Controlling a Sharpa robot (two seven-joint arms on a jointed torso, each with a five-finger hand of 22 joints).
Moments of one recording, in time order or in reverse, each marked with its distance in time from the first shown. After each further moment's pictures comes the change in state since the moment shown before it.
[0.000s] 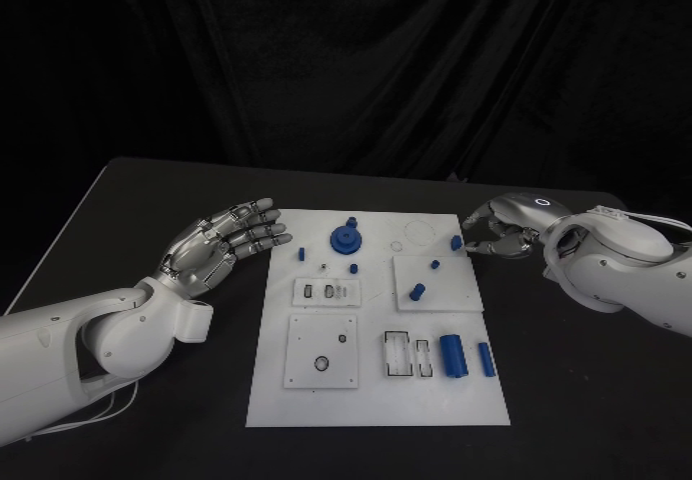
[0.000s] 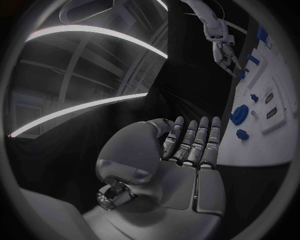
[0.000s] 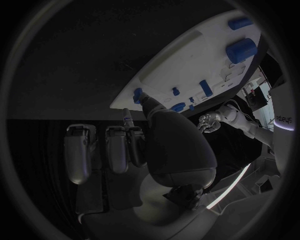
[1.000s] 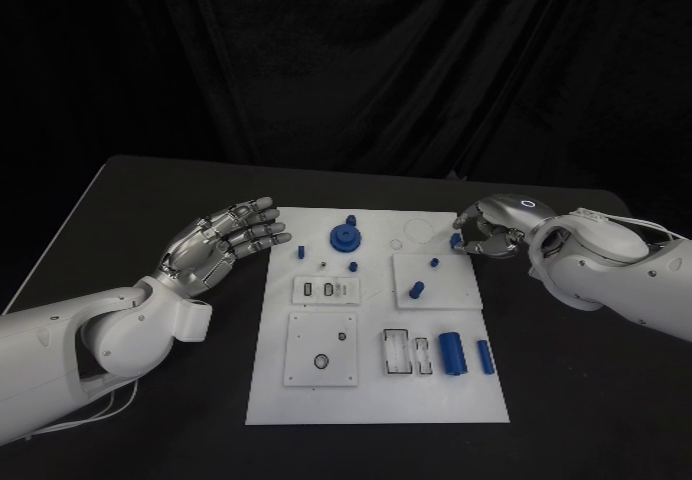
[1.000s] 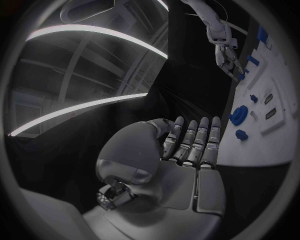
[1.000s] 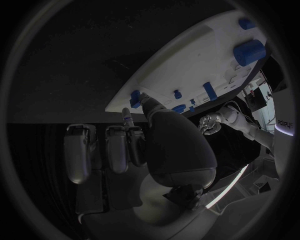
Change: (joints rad) left arm -0.004 0.000 0.000 -0.003 0.000 0.009 0.000; left_hand 0.000 0.000 0.007 0.001 0.000 0.000 0.000 0.000 0.000 0.000 0.000 0.004 0.000 -0.007 0.000 0.000 -0.001 0.000 0.000 0.000 0.000 0.000; right arm -0.028 0.057 0.001 -0.054 -0.001 -0.034 0.012; right_hand 0.007 -0.007 0.000 0.000 0.019 0.012 0.006 0.005 0.002 0.000 0.000 -0.008 0.000 0.000 0.000 -0.008 0.000 0.000 0.000 0.000 -0.010 0.000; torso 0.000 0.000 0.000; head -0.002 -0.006
